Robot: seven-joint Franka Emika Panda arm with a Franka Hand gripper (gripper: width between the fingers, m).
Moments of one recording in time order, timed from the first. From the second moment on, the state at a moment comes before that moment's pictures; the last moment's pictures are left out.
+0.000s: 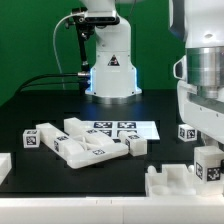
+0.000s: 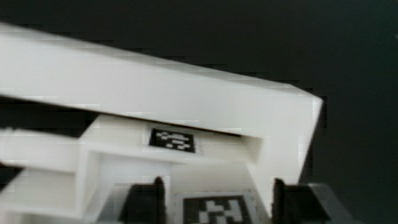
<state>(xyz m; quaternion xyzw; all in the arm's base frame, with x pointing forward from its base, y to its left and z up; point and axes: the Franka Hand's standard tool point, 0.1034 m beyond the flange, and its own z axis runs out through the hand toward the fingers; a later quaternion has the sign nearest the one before) 0.652 0.120 0.065 -0.71 0.70 -0.01 0.08</state>
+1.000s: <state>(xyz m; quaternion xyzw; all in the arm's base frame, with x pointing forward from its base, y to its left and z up) 0.653 0.128 0.060 -0.54 0.84 0.01 0.09</state>
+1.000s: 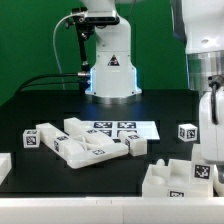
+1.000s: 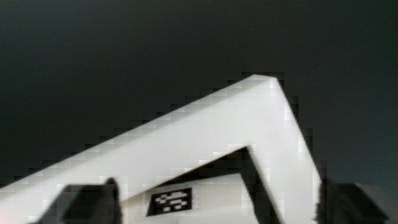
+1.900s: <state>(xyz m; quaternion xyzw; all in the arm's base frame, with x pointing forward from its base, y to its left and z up) 0.641 0.132 0.090 -0.61 0.79 0.01 0.10</state>
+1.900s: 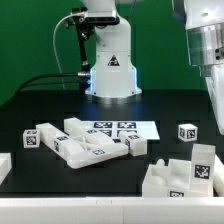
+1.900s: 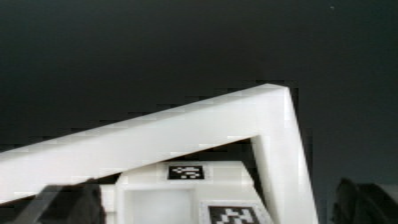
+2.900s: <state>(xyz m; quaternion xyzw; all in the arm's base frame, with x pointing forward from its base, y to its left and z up) 0.605 0.133 0.097 -0.72 0.69 0.00 0.10</state>
